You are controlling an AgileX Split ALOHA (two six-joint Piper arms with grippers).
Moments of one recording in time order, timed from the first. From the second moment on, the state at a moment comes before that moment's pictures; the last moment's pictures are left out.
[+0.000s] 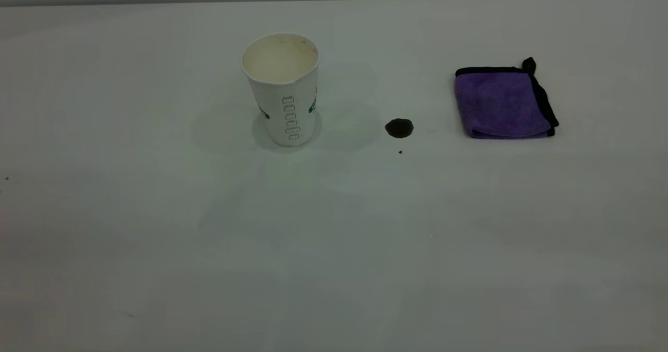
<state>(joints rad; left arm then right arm) 0.03 -0.02 -0.49 -0.02 1.12 0.01 0.09 -0.02 -0.48 0.12 1.14 -0.03</state>
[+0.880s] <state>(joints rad) 0.03 -0.02 -0.49 -0.02 1.13 0.01 0.09 0.57 -0.58 0.31 0.88 -0.32</state>
